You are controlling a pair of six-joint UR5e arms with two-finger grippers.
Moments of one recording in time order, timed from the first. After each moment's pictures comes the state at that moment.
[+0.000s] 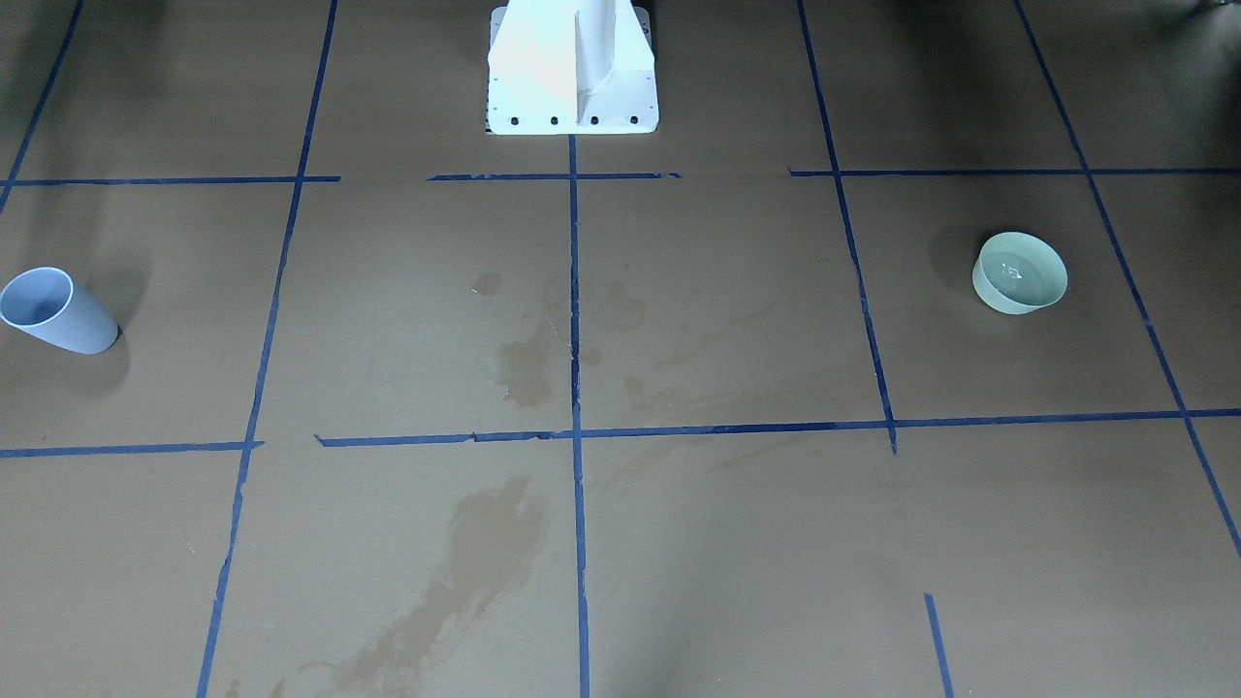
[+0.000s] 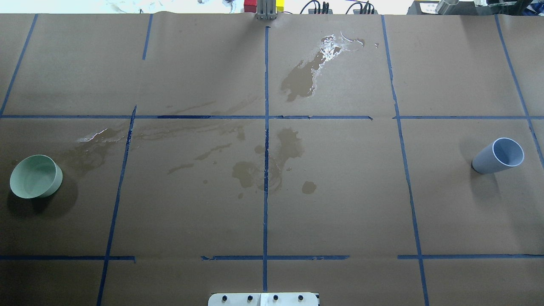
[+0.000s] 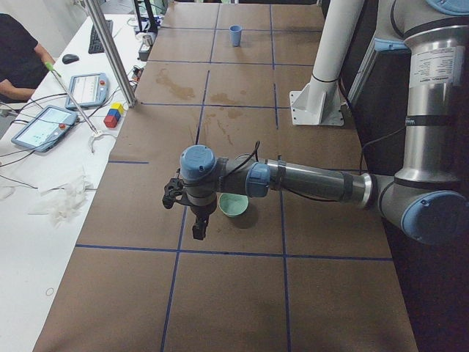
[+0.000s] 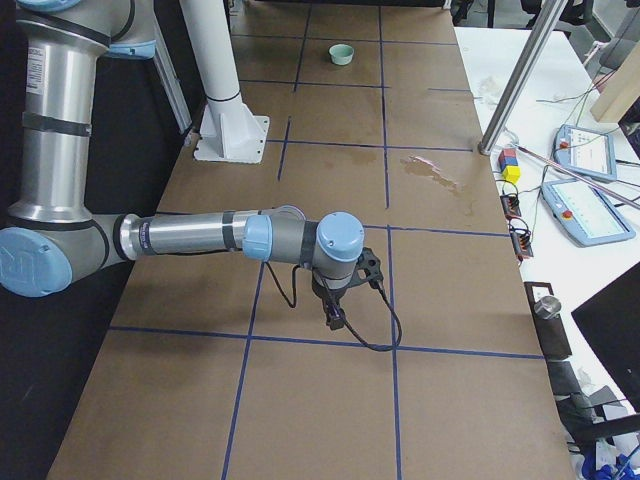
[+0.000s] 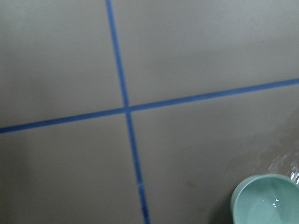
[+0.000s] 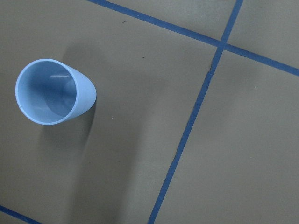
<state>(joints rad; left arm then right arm) -1.56 -1.50 -1.76 -1.49 -2.38 0.08 1.54 -1.74 1.84 -1.76 2.39 -0.40</state>
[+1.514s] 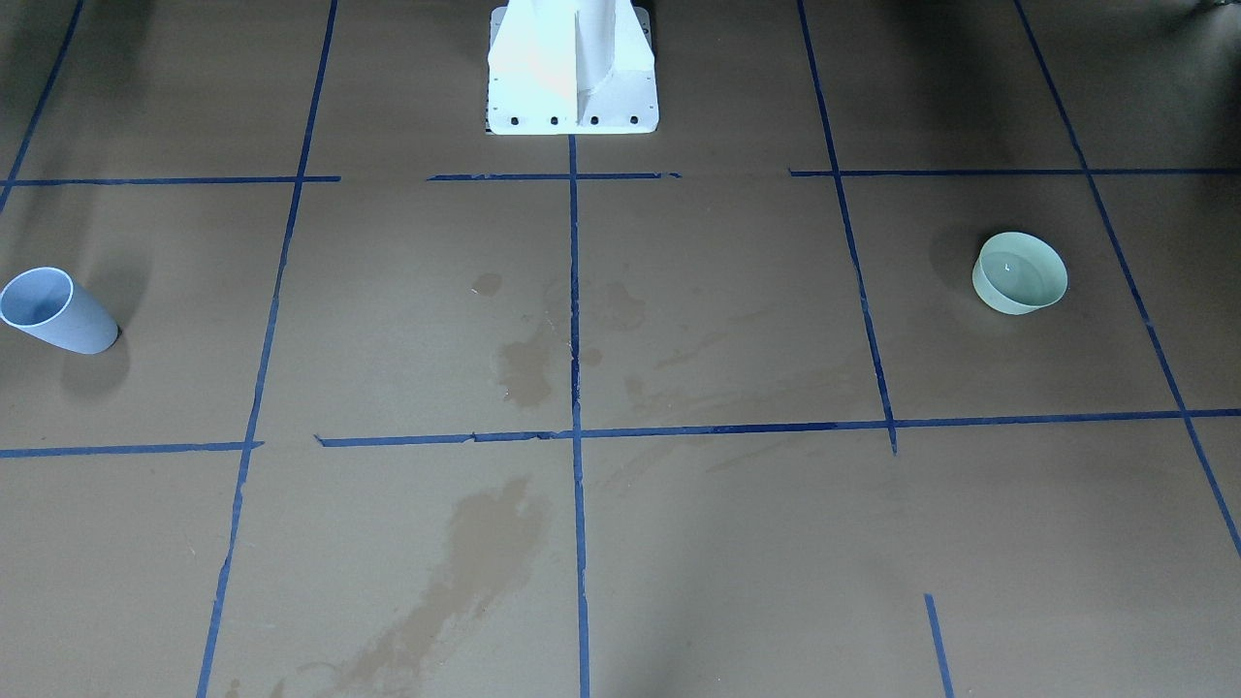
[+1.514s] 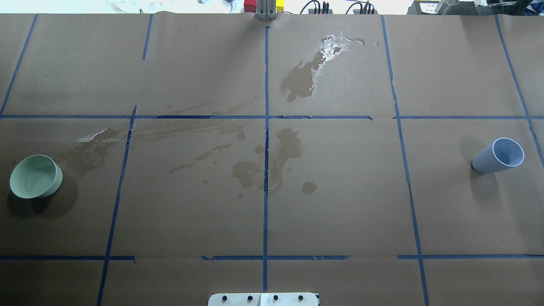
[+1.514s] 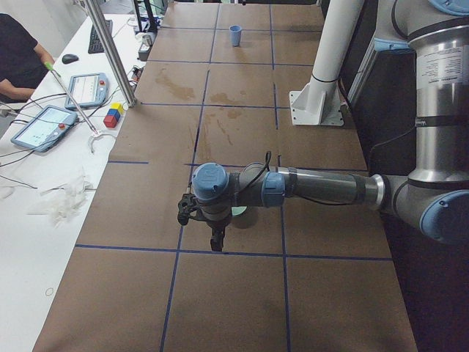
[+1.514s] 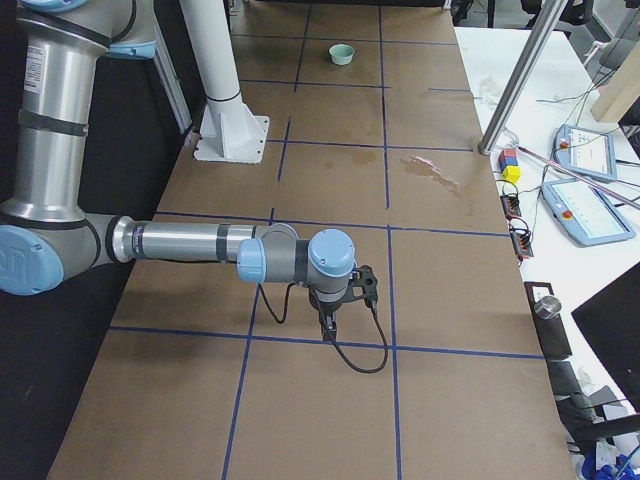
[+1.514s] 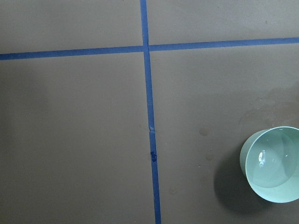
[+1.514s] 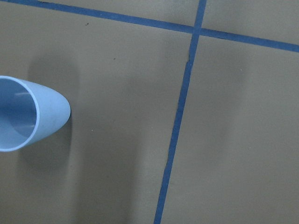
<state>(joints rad) -1.57 -1.45 -1.77 -1.46 -2.42 0.09 1.52 -1.79 1.78 -1.55 2.39 -0.13</state>
